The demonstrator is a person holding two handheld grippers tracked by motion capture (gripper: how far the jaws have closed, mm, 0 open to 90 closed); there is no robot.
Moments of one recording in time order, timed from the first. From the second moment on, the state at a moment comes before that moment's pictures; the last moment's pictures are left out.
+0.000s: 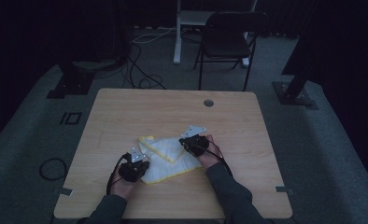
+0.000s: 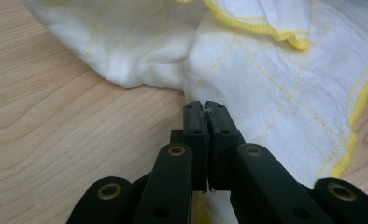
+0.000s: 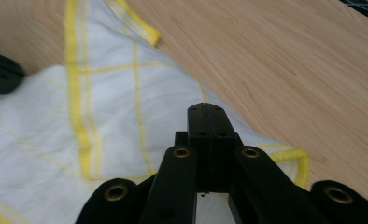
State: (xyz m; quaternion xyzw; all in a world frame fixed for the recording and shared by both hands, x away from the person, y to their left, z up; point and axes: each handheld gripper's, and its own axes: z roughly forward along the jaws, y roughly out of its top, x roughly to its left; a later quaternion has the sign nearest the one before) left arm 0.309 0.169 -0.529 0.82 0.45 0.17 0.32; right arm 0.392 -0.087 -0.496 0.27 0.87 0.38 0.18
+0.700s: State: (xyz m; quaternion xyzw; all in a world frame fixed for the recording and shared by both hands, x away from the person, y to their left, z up) left arm 0.309 0.172 -0.526 0.81 0.45 0.19 0.33; right arm 0.379 -0.061 -0.519 0.23 0.89 0.34 0.18
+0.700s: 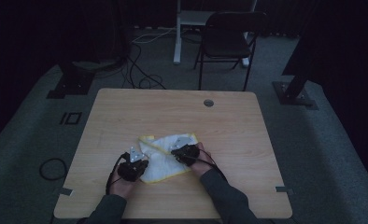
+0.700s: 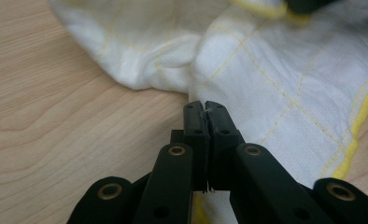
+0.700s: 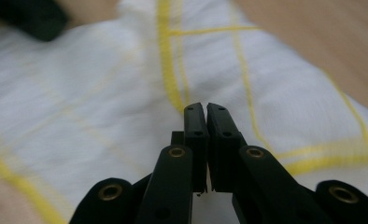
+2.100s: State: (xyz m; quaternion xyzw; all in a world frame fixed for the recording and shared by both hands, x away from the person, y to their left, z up) left arm 0.318 0.180 -0.506 0.79 0.44 0.21 0.37; right arm 0.419 -0.152 -0.476 0.38 0.83 0.34 0.24
